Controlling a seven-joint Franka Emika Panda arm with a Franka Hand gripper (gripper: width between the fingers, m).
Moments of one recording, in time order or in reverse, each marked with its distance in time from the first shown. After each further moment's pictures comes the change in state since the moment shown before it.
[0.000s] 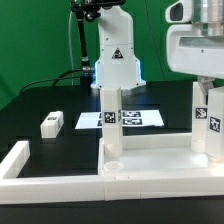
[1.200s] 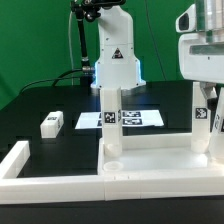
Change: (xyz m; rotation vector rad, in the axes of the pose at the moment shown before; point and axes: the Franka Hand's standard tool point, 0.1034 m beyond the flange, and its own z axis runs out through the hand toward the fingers) arm -0.011 0.001 0.010 0.067 0.003 -0.156
